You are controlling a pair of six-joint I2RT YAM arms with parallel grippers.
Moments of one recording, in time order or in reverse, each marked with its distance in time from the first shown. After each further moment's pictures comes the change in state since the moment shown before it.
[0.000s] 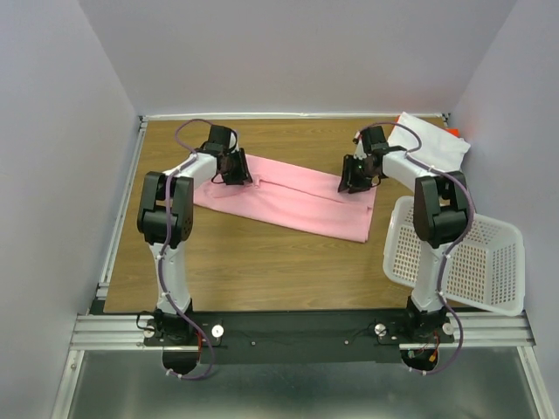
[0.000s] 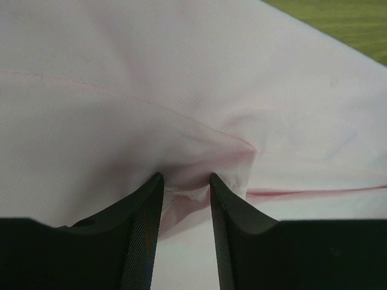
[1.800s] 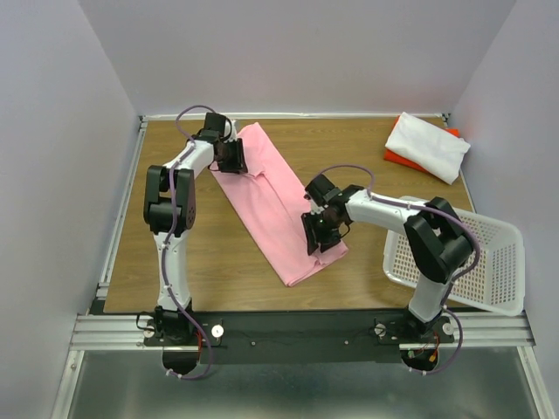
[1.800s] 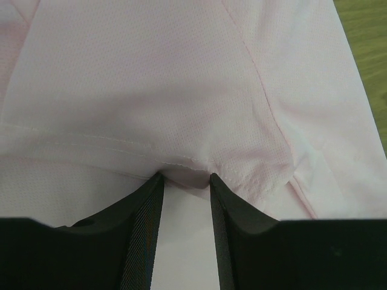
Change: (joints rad) left arm 0.058 0.168 0.279 -0.138 0.060 0.198; right arm 0.459 -0.286 -0.376 -0.124 0.042 0.154
